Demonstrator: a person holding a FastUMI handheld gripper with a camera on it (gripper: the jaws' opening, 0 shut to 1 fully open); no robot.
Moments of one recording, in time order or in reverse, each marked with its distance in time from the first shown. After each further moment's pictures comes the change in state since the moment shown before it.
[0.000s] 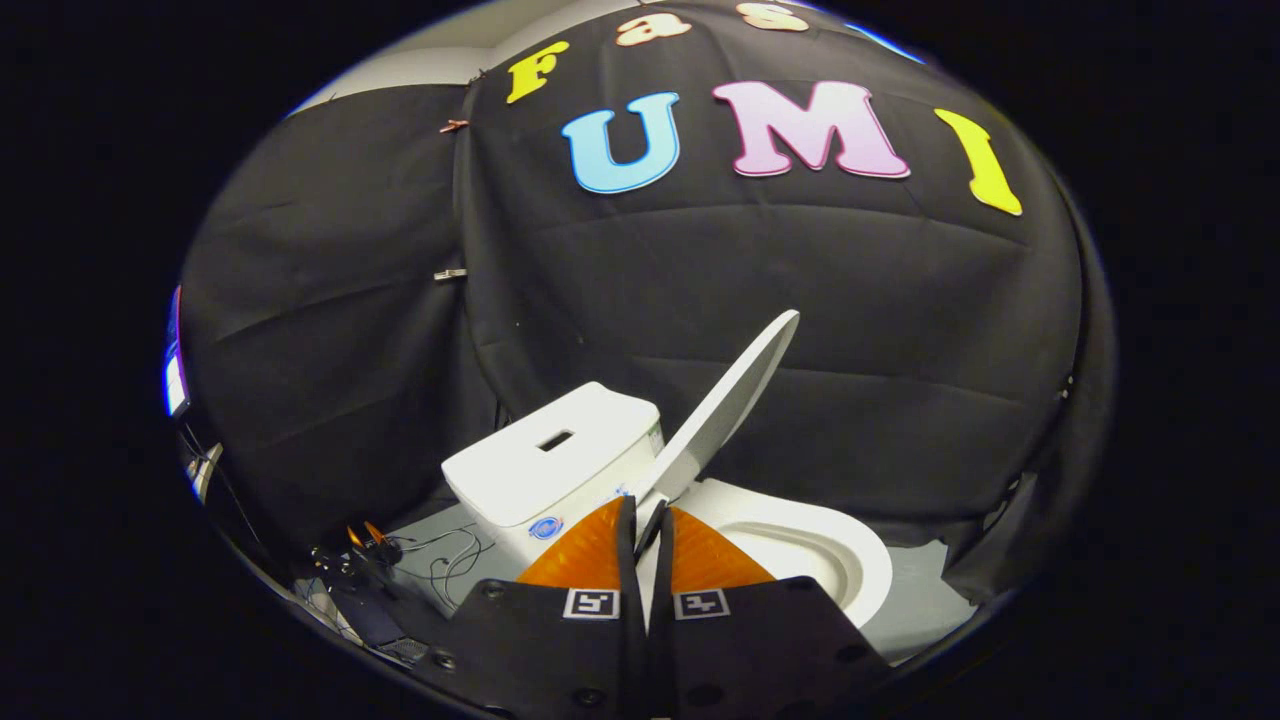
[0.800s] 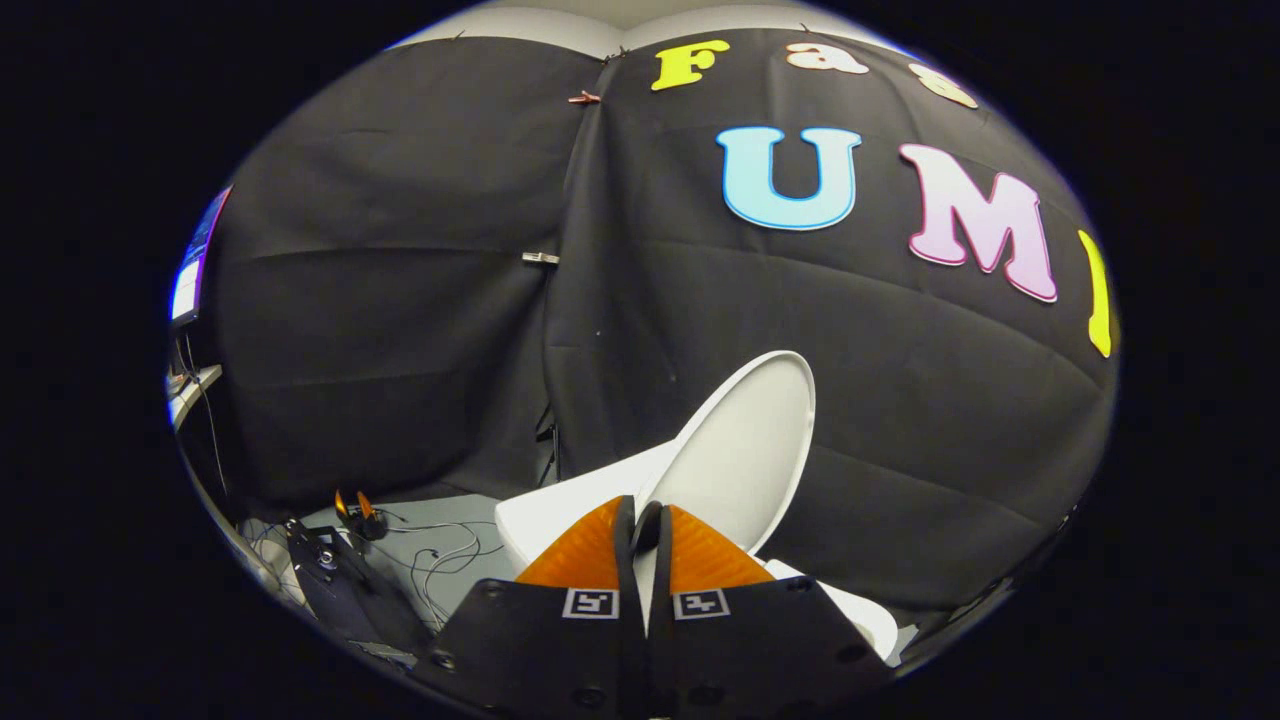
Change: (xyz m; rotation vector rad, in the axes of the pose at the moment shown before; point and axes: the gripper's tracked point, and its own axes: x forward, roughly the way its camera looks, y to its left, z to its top) arm 0.093 0.152 0.038 -0.265 -0.045 0.136
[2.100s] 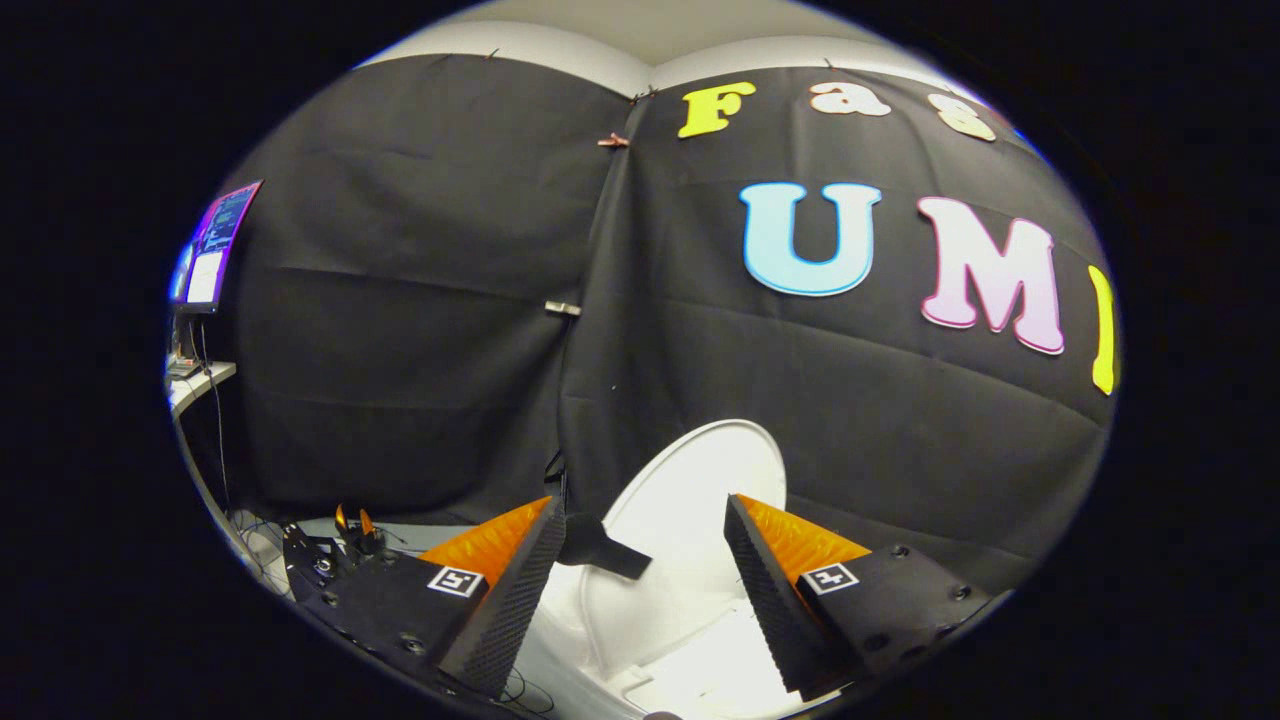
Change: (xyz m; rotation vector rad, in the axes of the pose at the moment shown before) arm -0.036 -0.027 0.044 -0.043 -0.207 -0.021
